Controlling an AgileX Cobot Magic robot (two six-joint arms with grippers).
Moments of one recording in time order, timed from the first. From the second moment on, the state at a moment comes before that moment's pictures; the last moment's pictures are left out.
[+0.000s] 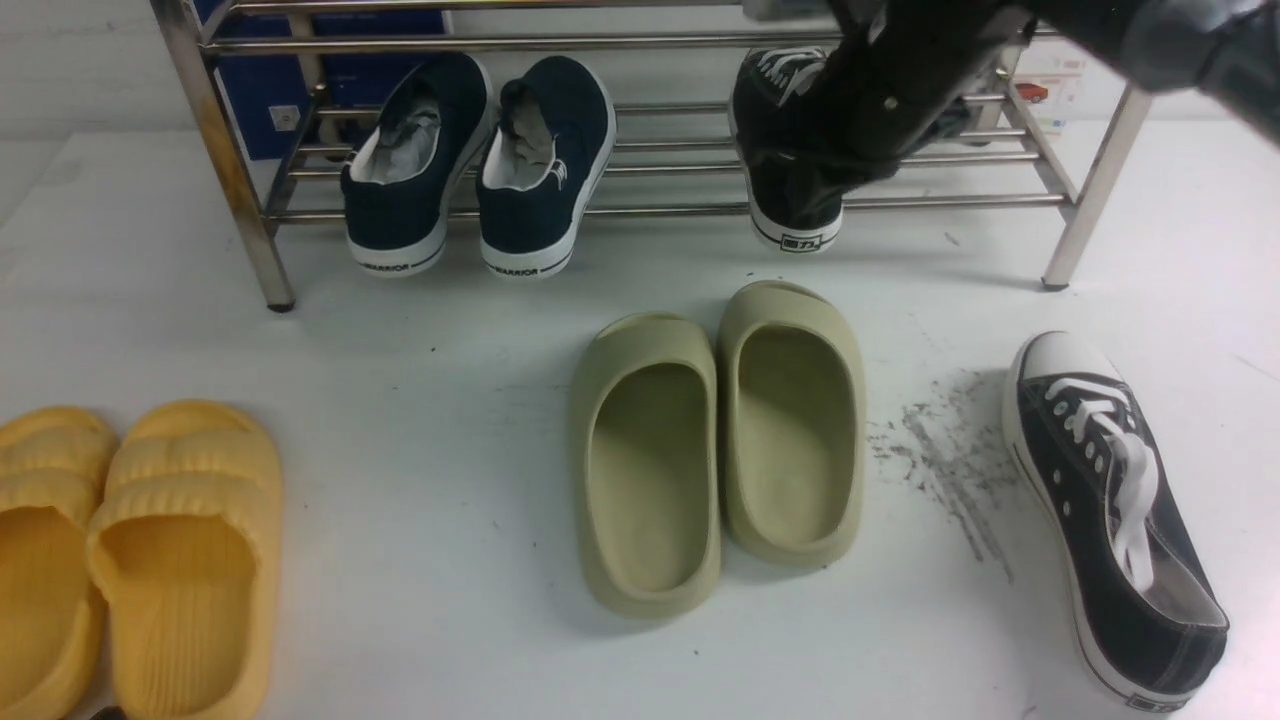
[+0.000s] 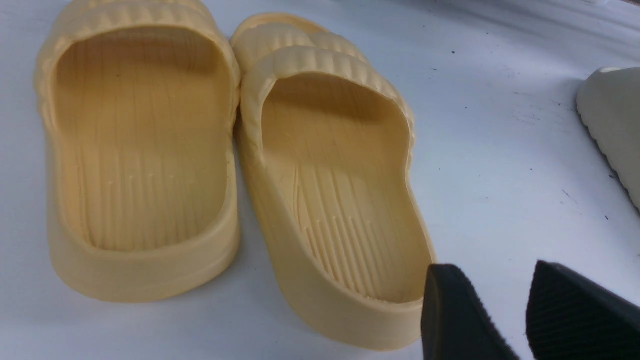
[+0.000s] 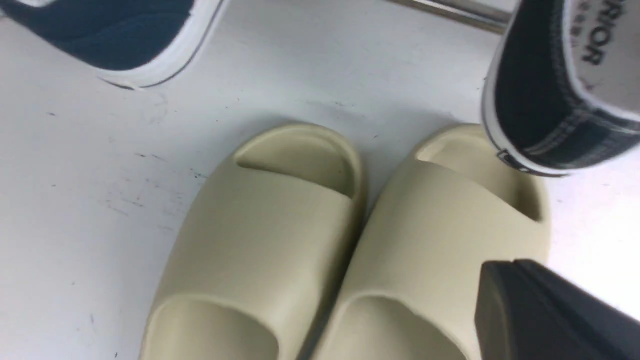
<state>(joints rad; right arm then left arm) 0.39 2.06 -2.13 0.16 1.12 0.05 -0.03 -0.01 0.03 -0.01 0.40 -0.29</state>
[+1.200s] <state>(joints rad) 0.39 1.53 -0.77 -0.19 0.62 0.43 -0.03 -0.01 0.03 -0.01 0.40 -0.29</state>
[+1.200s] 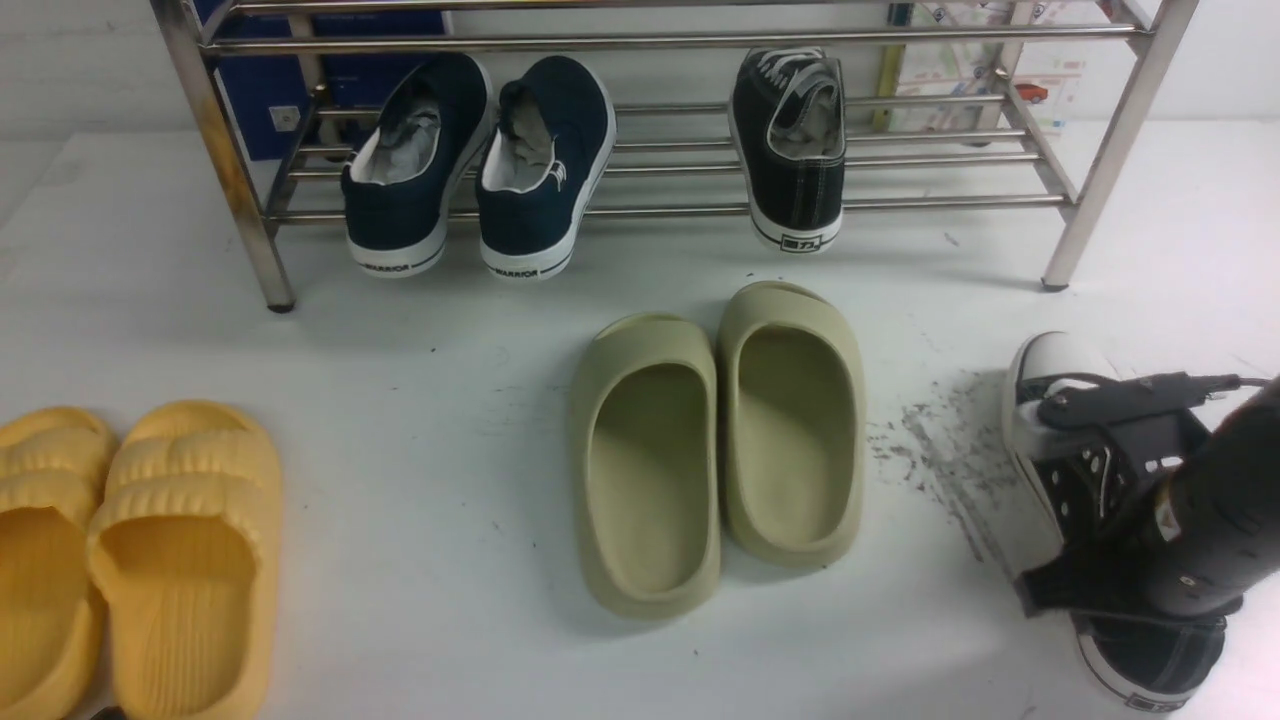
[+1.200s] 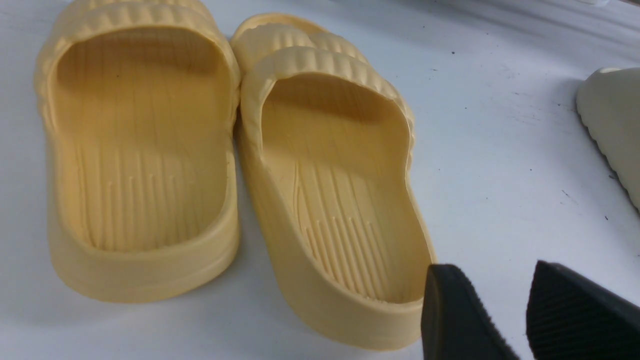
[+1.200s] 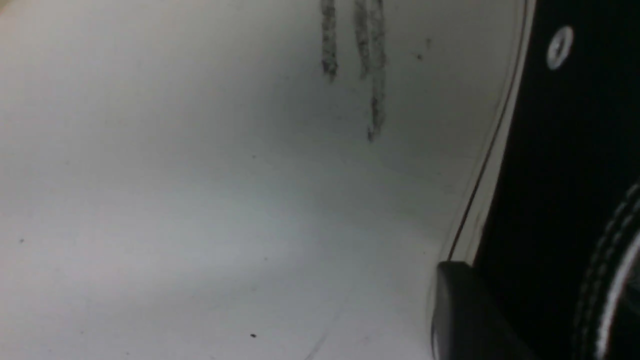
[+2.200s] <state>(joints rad) 0.33 1.94 -1.67 -0.08 0.82 0.14 -0.03 -0.01 0.03 -0.01 0.40 -0.29</state>
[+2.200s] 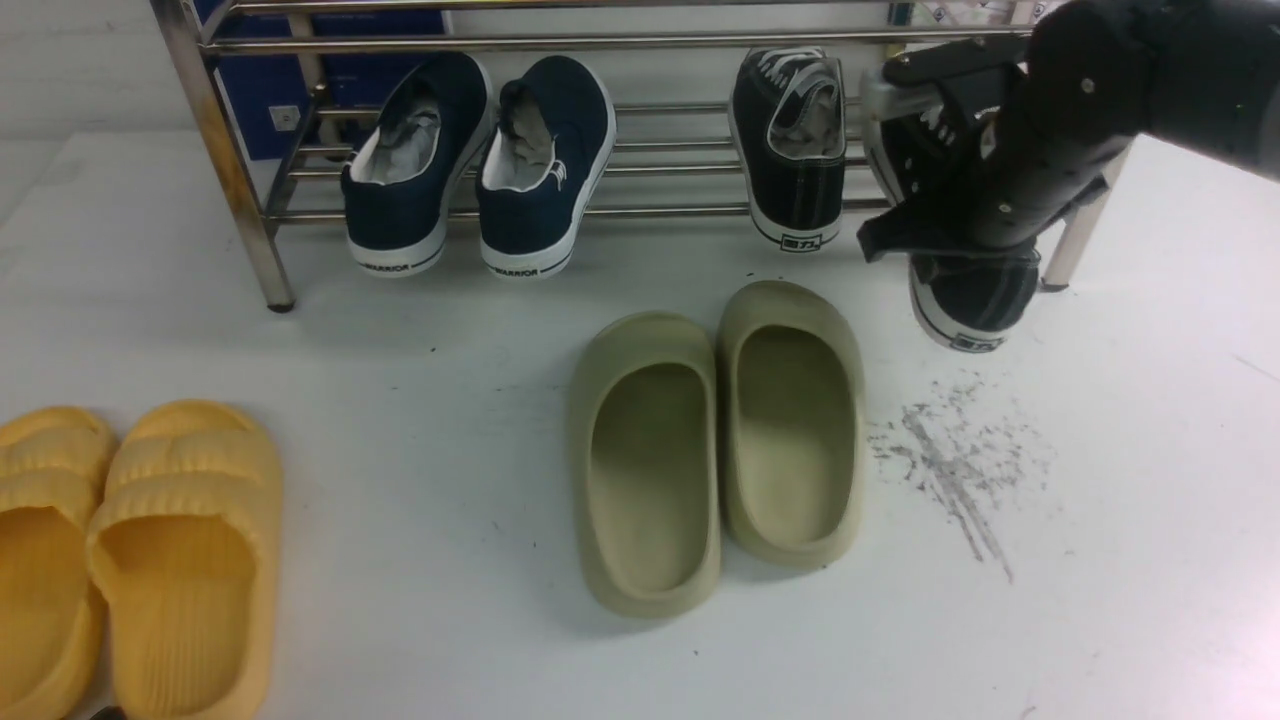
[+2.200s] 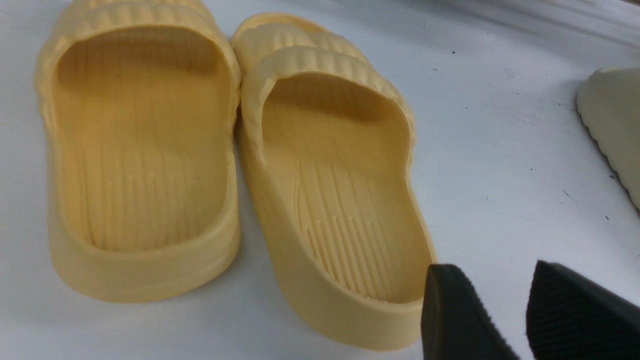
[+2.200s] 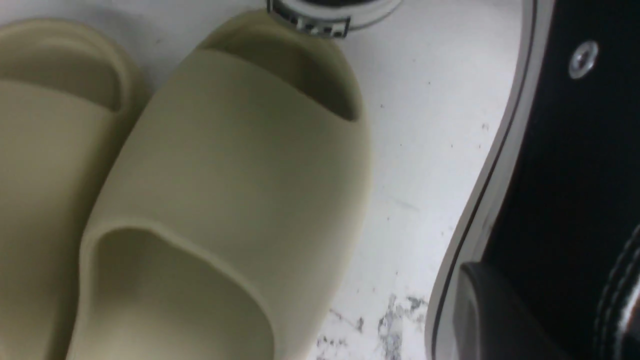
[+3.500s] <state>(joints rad) 0.27 2.21 -2.00 -0.05 0.68 -0.05 -0.03 -0.01 0.03 -0.01 0.40 -0.29</state>
